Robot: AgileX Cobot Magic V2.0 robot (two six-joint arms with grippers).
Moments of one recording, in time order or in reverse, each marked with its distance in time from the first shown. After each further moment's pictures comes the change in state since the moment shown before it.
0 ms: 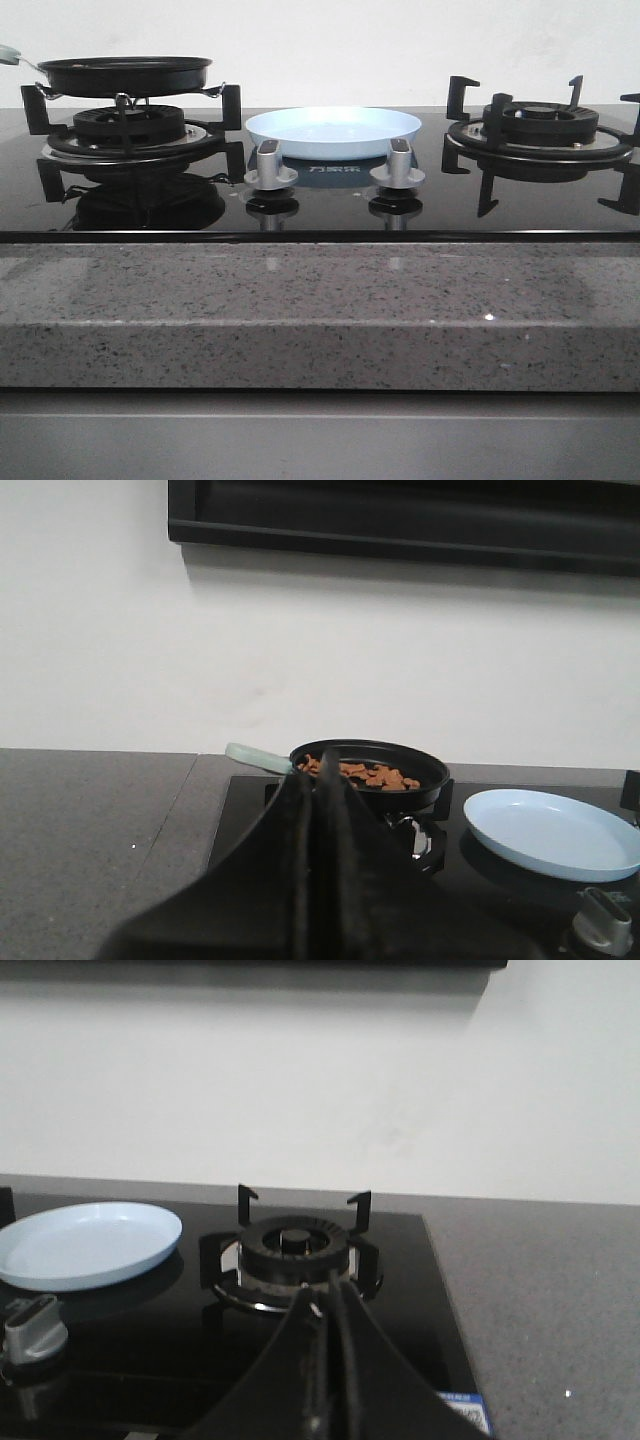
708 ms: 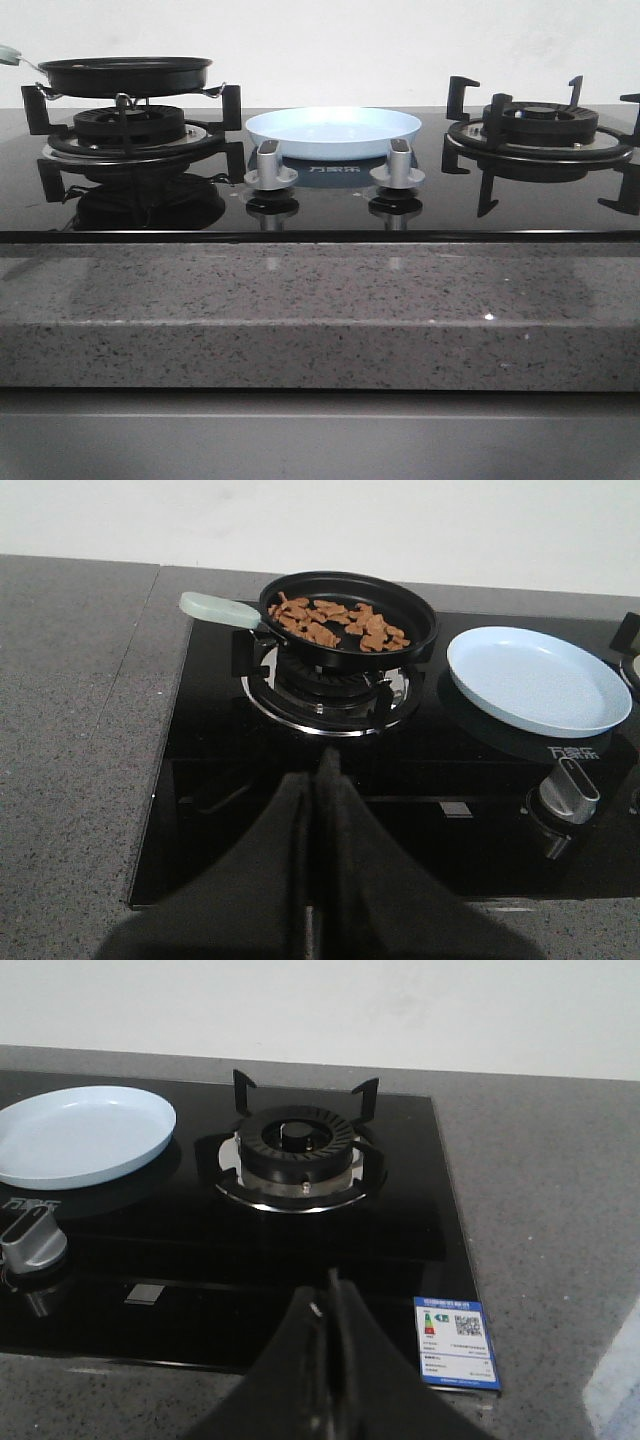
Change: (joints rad) left arm 0.000 0.427 -0.305 -0.049 0.325 0.000; right arm 0.000 0.284 -0.209 0.000 0.246 0.000
